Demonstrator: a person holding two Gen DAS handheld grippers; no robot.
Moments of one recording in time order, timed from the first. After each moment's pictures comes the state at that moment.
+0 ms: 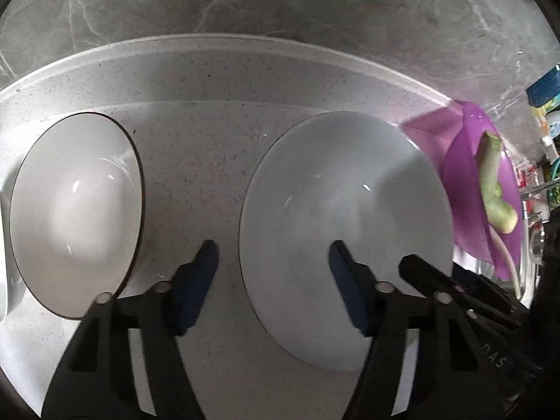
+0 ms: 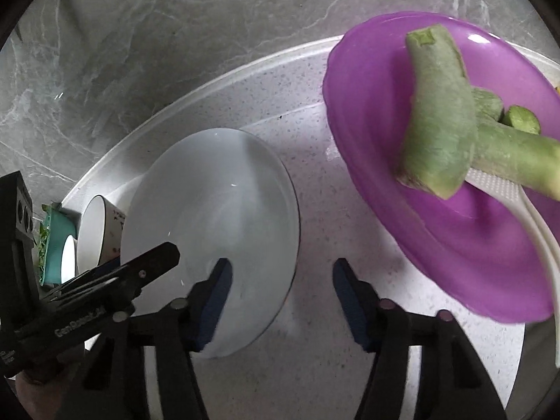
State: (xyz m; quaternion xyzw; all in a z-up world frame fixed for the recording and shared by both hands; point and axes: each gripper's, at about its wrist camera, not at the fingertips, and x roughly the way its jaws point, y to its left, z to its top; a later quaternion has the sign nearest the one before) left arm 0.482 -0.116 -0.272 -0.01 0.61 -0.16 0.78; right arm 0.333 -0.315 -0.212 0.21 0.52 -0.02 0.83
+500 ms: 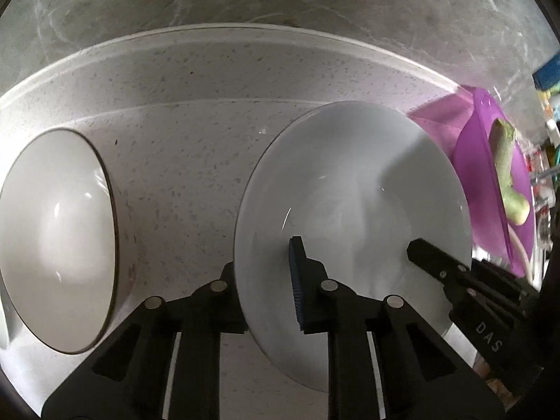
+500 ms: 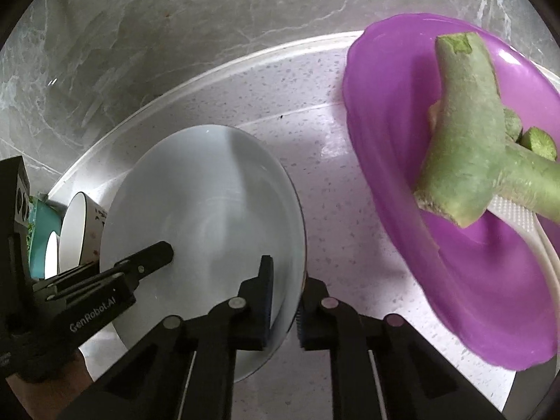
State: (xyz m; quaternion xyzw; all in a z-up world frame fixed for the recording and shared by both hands) left arm 0.502 -0.147 -0.295 0.02 0.62 -0.18 0.77; right arm 0.355 -0.315 -0.220 0.18 0.53 -0.02 0.83
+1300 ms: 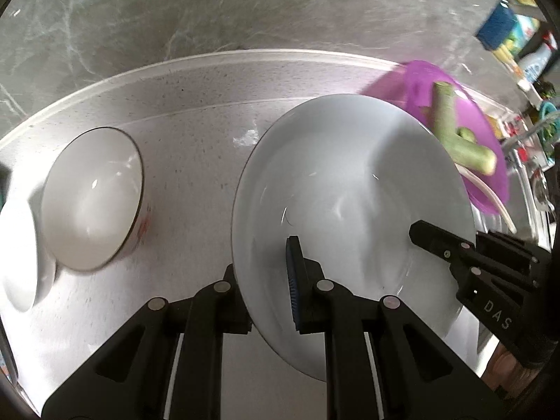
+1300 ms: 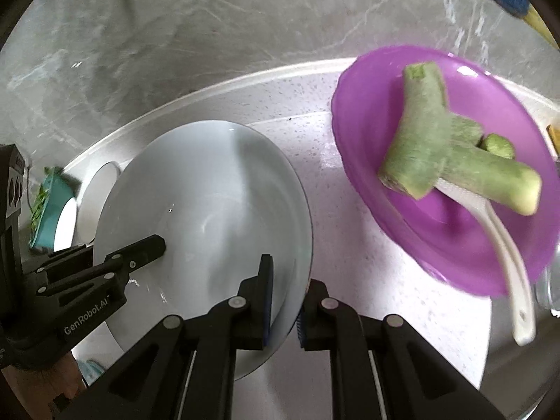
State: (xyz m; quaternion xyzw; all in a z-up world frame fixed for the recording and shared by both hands) left arm 0.436 -0.165 -0.237 0.06 0.58 -0.21 0.79; right arm 0.304 -0.298 -0.185 0.14 0.51 -0.01 0.85
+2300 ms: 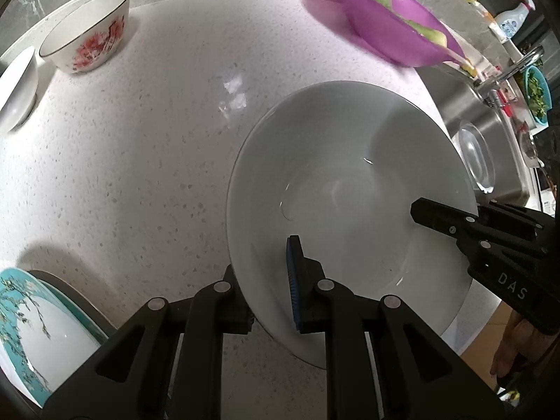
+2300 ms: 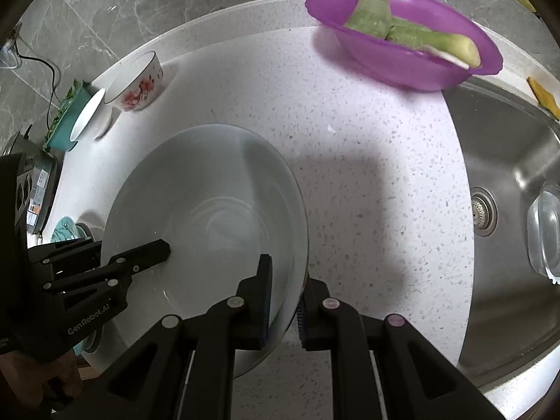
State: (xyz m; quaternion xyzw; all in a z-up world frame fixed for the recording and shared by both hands) left arm 0.233 -0.166 -0.286 0.05 0.62 -0.21 0.76; right arm 0.157 -0.296 -0.222 0.10 0.56 0.03 0.82
